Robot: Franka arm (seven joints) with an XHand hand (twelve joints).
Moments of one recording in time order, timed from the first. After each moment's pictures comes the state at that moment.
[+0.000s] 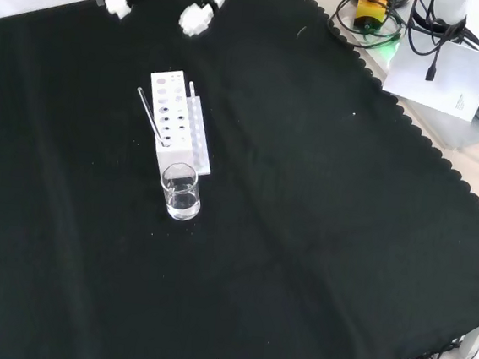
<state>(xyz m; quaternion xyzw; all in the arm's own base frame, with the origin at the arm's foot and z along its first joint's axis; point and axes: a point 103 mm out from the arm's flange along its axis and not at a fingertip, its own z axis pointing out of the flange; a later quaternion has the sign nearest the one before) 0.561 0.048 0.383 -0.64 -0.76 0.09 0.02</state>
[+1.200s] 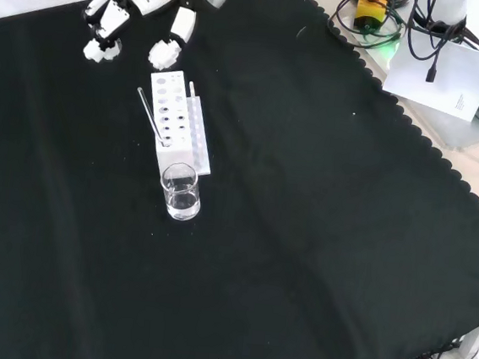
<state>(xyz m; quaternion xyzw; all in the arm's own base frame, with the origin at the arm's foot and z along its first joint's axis) 0.610 0.030 0.325 -0.63 -0.77 0.09 0.04</state>
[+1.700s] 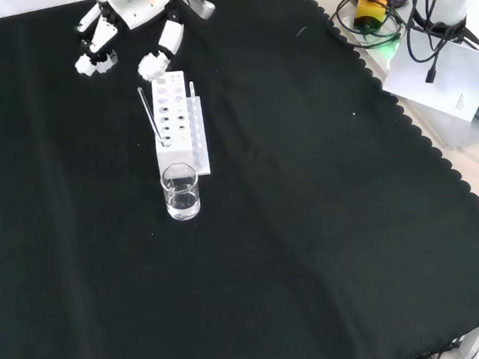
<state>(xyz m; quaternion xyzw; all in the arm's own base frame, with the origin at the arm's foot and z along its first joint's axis) 0.629 0.019 0.301 -0.64 -0.76 0.10 0.06</state>
